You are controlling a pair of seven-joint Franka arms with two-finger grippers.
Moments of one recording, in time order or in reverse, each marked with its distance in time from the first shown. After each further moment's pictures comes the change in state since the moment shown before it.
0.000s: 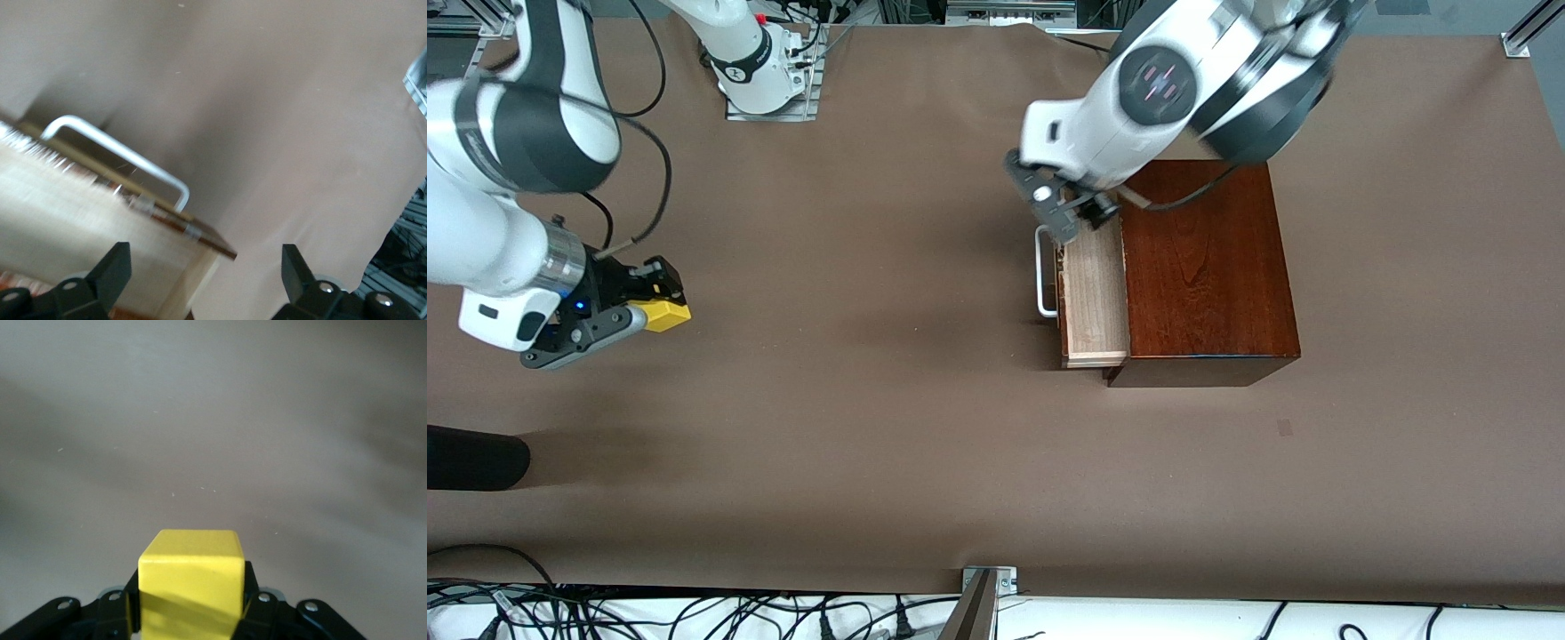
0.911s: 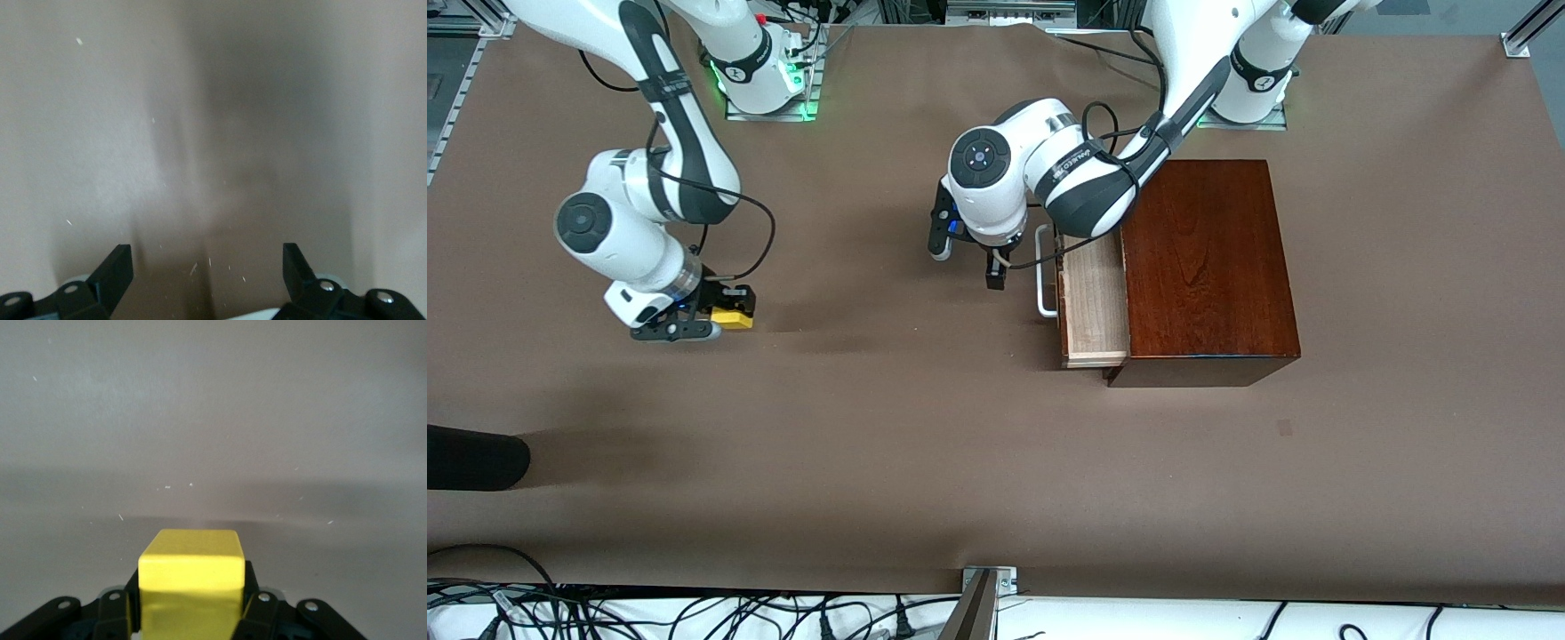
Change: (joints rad) left arm -0.171 0.270 0.005 0.043 0.401 0.221 0.503; right arm 0.009 -0.004 0.042 -0.587 -0.008 0.663 0.290
